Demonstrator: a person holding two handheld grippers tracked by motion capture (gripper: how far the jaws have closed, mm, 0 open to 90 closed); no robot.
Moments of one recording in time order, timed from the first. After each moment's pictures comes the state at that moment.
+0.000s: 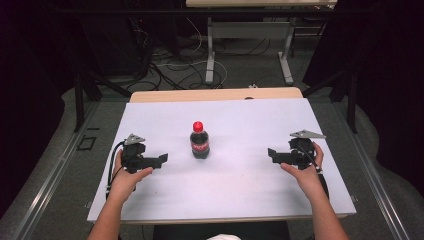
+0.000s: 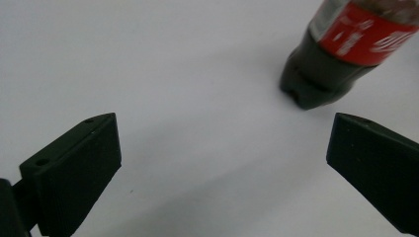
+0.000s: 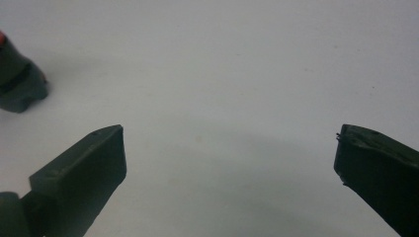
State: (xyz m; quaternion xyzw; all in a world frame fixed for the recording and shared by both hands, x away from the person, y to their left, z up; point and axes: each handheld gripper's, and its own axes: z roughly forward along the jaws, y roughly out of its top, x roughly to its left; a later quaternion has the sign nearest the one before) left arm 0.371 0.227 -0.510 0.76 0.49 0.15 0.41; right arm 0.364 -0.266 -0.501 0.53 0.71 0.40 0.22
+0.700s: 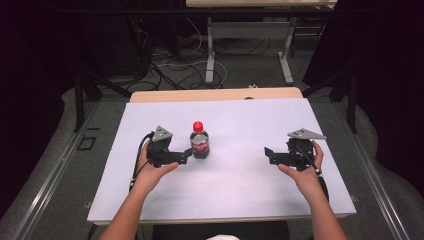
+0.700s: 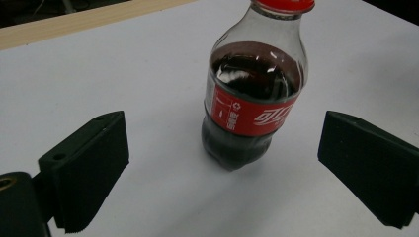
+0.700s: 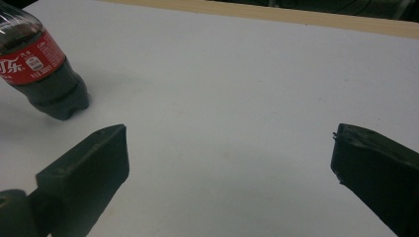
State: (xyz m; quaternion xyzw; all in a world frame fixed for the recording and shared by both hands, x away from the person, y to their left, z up) left arm 0.381 0.149 -0.490 0.79 0.40 0.17 0.43; right arm 0.349 -0.252 -0.478 0.50 0.71 0.42 0.25
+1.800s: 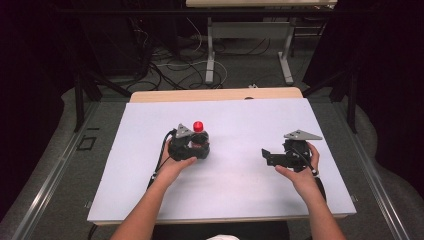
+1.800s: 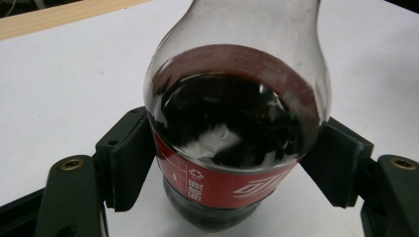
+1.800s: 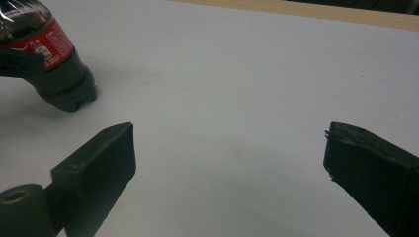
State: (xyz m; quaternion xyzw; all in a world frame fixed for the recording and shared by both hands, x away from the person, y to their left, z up) left arm 0.412 0.106 -0.523 0.79 0.39 0.17 0.44; right arm 0.349 -0.245 -0.483 0.50 0.72 0.42 0.23
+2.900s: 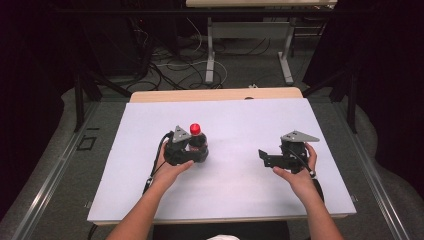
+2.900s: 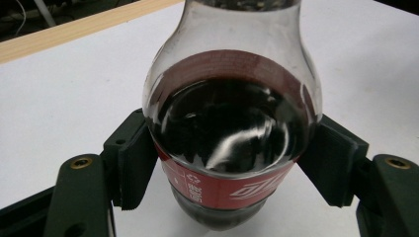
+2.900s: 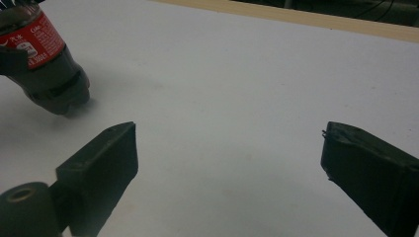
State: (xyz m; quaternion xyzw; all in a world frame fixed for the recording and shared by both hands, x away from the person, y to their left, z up) left arm 0.387 0.112 -0.502 0.80 0.37 0.18 0.44; right arm 0.344 -0.236 -0.481 0.48 0.73 0.42 0.24
